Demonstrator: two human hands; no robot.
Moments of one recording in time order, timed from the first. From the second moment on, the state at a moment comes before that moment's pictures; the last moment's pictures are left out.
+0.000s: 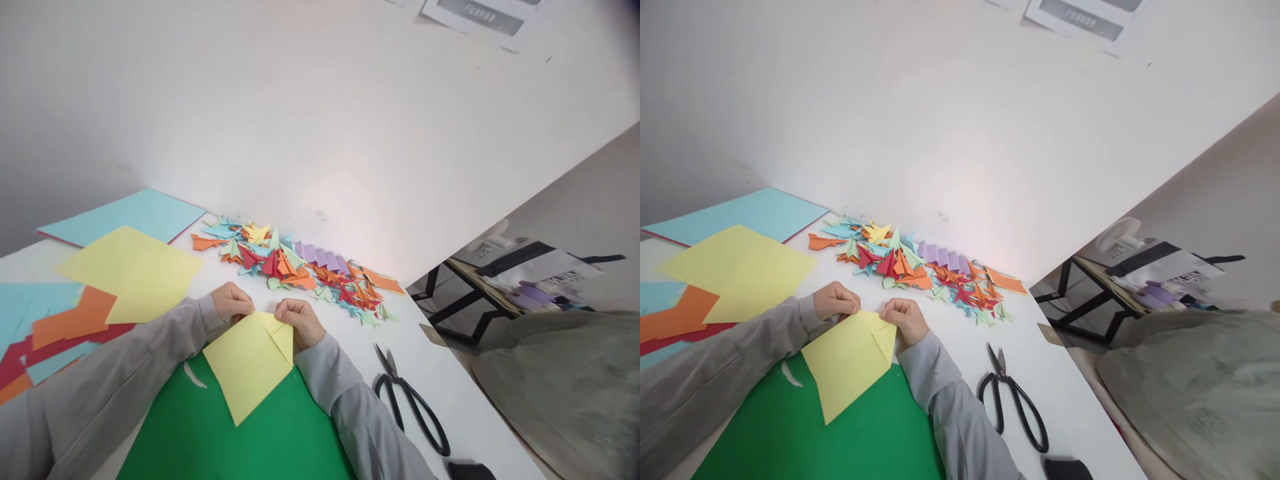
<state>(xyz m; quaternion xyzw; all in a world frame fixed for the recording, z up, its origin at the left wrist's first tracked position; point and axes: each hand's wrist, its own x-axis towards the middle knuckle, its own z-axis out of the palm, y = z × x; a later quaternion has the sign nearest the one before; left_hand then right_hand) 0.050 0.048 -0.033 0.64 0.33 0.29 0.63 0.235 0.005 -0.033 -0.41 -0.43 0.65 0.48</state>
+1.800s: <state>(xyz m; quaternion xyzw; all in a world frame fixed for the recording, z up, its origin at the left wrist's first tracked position) 0.056 0.038 -0.035 0.71 0.32 0.24 0.58 0.240 0.002 -0.027 -0.40 -0.57 0.63 0.35</state>
